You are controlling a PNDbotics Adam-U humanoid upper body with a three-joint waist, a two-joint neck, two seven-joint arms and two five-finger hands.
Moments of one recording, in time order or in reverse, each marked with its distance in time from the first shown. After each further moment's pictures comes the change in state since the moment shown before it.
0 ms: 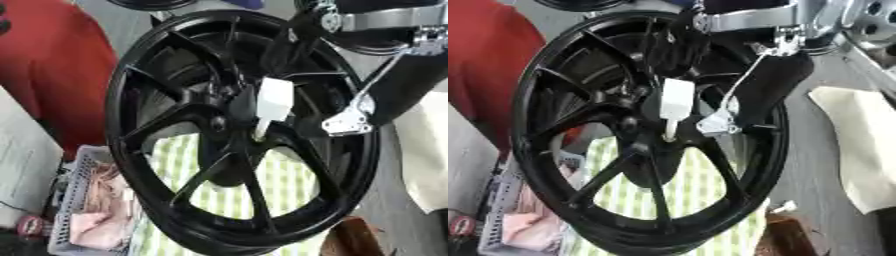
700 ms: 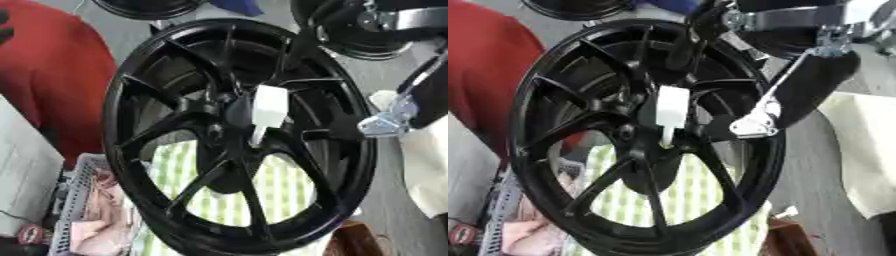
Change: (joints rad) left arm 0.000 0.001 0.000 -0.002 -0.001 -0.003 -0.003; right arm 0.012 -0.078 -0.029 -0.012 -0.046 -0.196 -0.046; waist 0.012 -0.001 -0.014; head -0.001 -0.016
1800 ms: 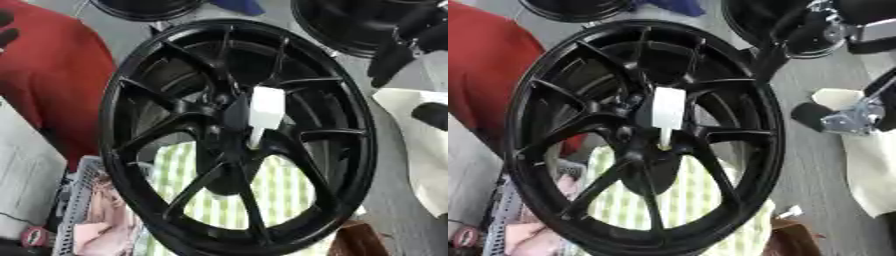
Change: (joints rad) left arm -0.003 0.000 0.000 -0.006 -0.004 -0.001 -0.001; right arm 0.172 -0.190 -0.168 0.002 -0.112 -0.347 0.007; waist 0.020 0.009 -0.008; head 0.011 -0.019
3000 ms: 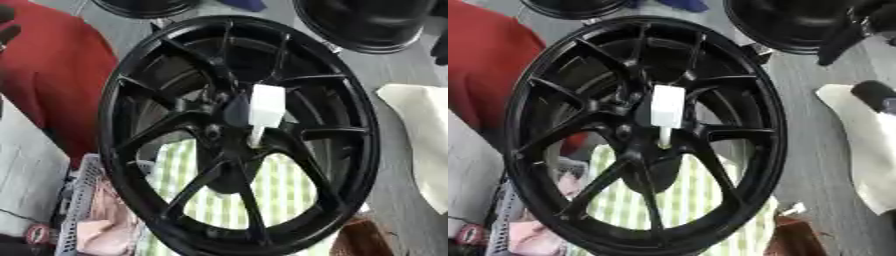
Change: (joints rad) left arm 0.005 0.000 0.012 -0.006 -0.003 -0.007 0.011; right arm 0.261 -0.109 -0.256 0.002 -0.068 -0.121 0.040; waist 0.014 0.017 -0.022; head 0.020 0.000
